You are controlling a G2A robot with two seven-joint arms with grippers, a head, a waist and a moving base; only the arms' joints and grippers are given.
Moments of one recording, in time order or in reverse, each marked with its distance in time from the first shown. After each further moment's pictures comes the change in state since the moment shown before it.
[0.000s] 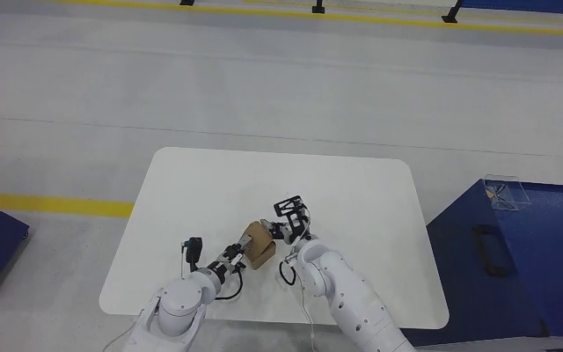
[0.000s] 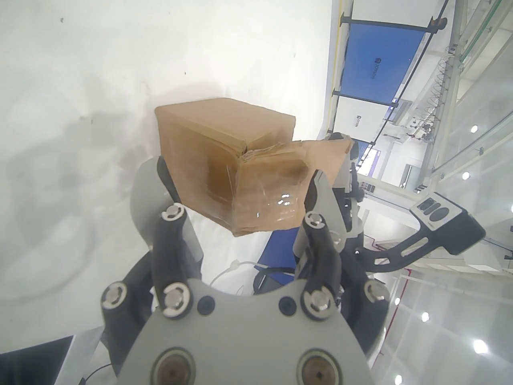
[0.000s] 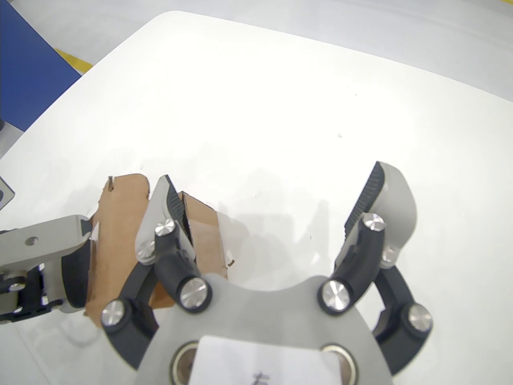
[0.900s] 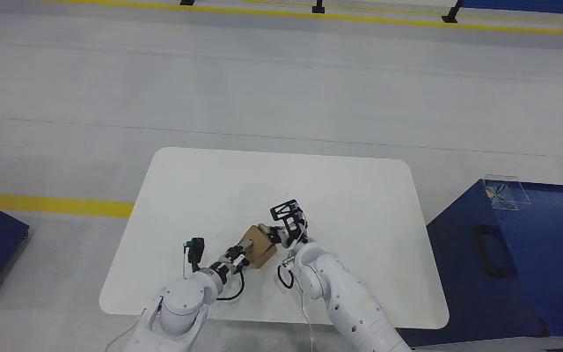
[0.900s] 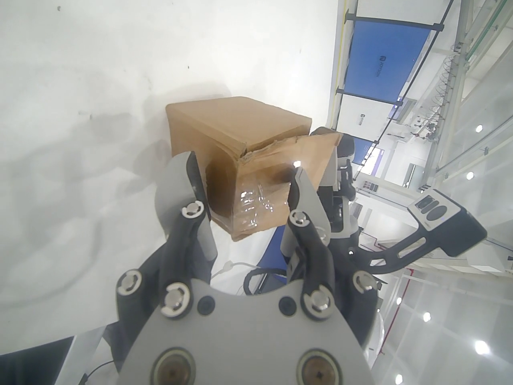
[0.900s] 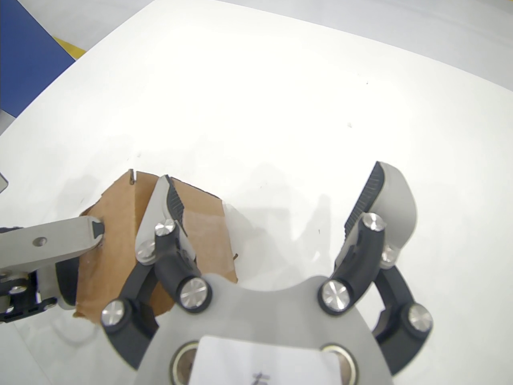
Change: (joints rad) left arm -0.010 0.000 0.017 0.013 0.001 0.012 0.006; right arm 0.005 -0.018 -0.006 0.043 -0.021 -0.005 -0.006
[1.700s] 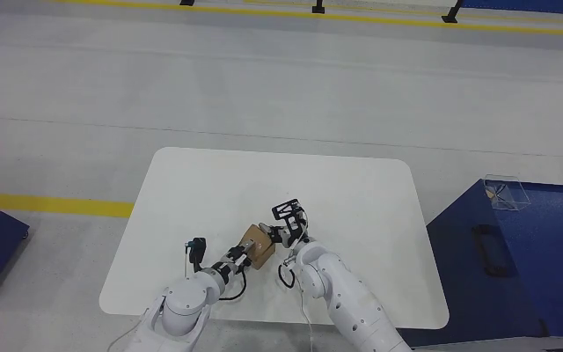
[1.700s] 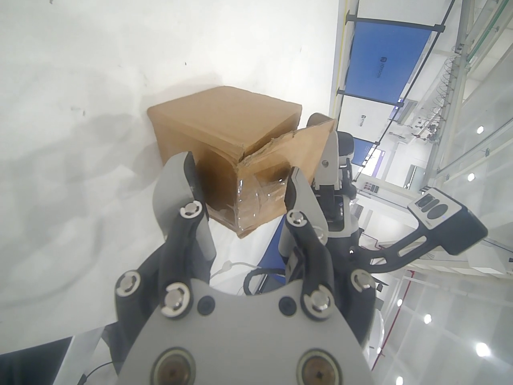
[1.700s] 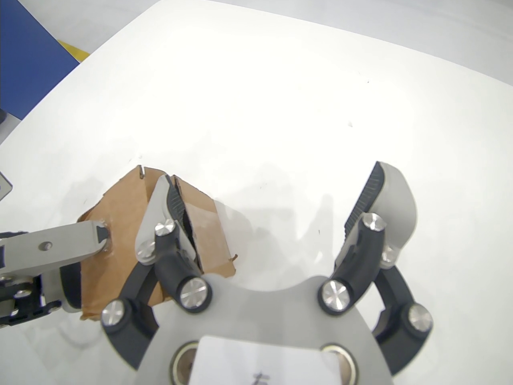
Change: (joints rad) left arm -0.001 -0.002 0.013 -0.007 -0.004 0.006 0.017; right arm -0.005 -0.006 0.023 0.004 0.007 -0.030 -0.004
